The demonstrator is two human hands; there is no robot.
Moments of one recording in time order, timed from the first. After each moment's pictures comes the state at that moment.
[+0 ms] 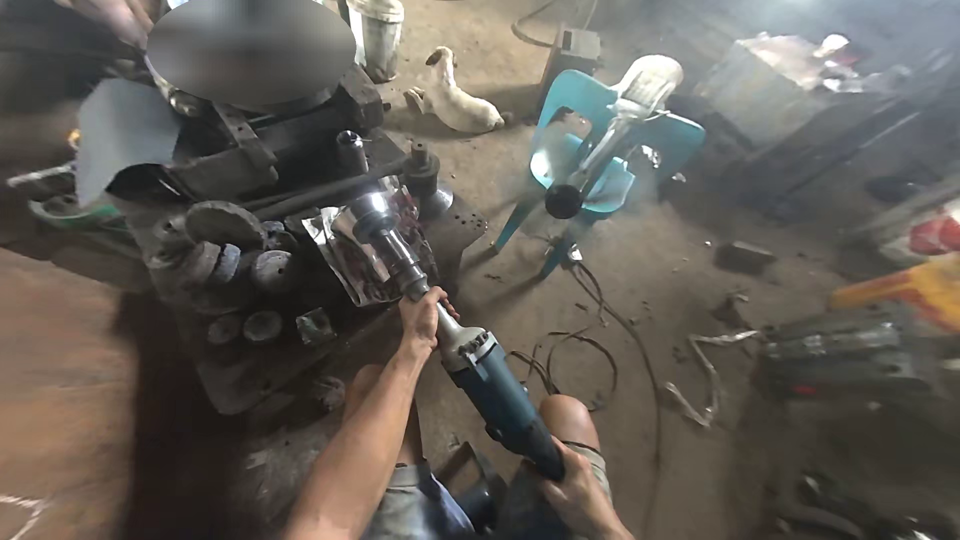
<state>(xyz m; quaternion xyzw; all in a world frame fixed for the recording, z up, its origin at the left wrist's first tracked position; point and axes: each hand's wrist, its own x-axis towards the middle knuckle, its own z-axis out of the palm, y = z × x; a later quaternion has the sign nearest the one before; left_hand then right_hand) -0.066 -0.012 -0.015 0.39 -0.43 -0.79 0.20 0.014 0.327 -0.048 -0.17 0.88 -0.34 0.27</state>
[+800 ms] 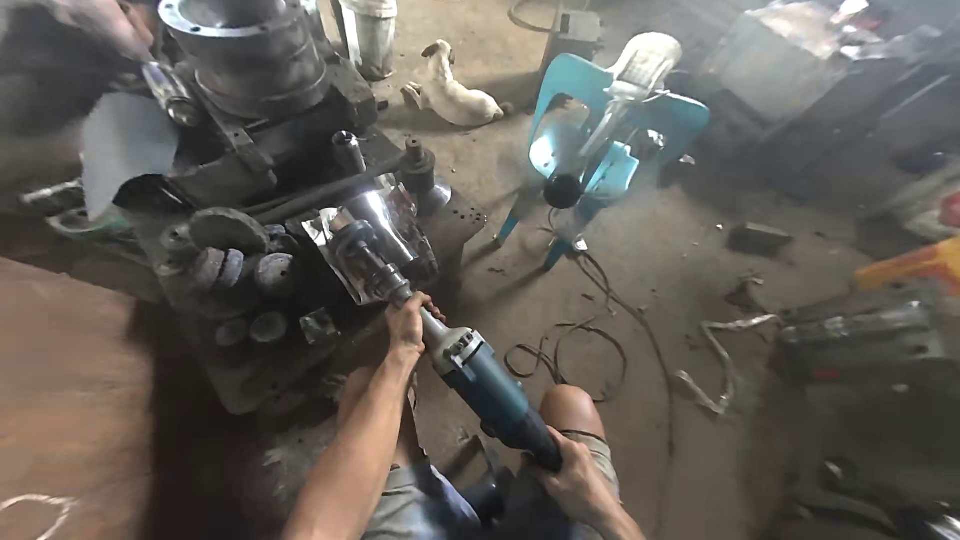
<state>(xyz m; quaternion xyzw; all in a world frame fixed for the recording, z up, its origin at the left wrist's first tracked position) -0.042 -0.021 -0.026 0.37 -0.43 -0.79 0.24 0.012 0.322 -0.046 -0.20 0.89 -0.29 0.29</state>
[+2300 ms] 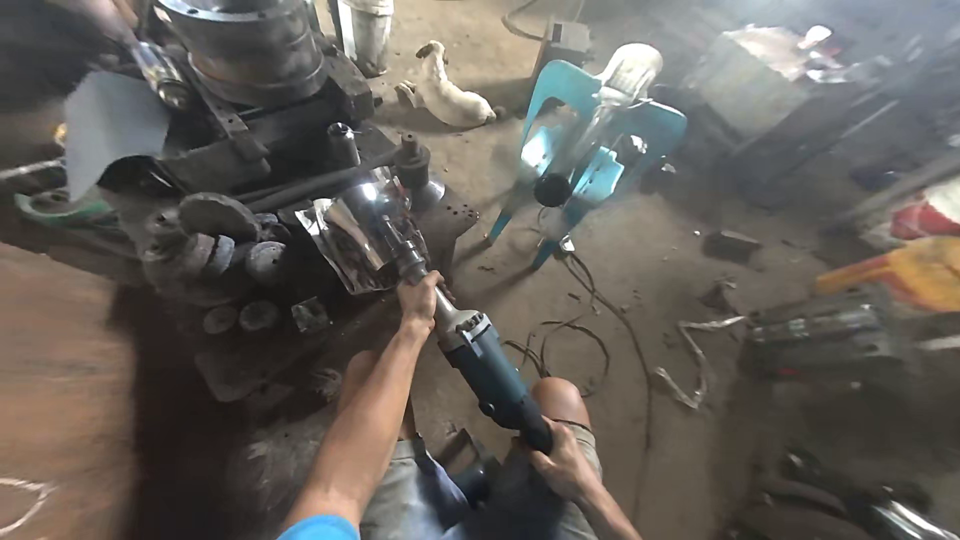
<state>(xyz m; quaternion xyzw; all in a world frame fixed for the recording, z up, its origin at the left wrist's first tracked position) -0.067 -0.004 -0.018 0.40 -0.47 -0.76 0.18 0.010 0.329 -0.056 -0.14 0.86 -0.37 0.32</state>
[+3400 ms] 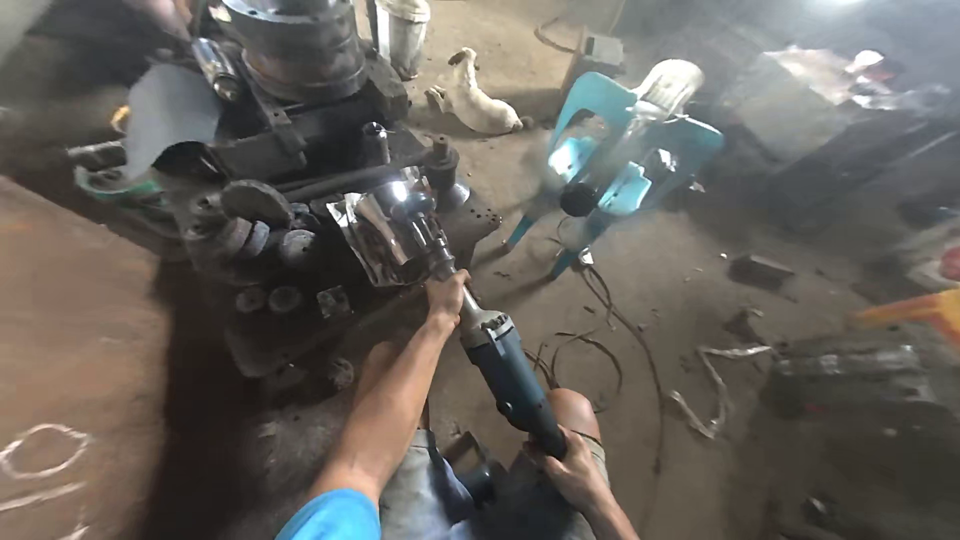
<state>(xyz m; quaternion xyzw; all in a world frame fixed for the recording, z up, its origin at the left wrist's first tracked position) -0.071 0.000 -0.024 0.40 -0.48 -0.76 0.17 0.010 0.332 -0.064 -0.13 0.86 -0.38 0.30</state>
